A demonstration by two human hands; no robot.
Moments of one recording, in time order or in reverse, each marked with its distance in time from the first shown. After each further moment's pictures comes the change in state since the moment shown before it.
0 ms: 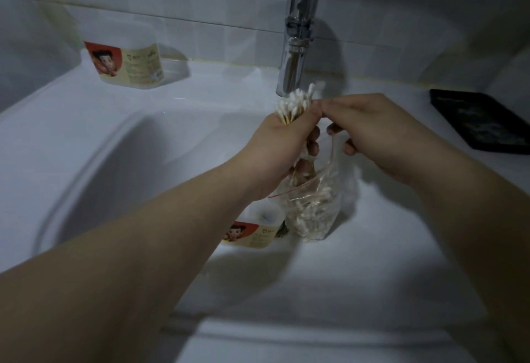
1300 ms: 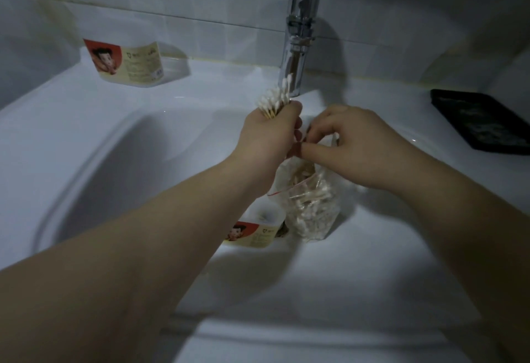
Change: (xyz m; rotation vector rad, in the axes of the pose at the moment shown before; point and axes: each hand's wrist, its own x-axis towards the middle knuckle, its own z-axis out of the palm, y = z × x) left_hand 0.008 -0.001 -0.003 -0.044 0.311 -0.008; right_hand -0.003 0.006 0.011 -0.458 -0.094 -0.254
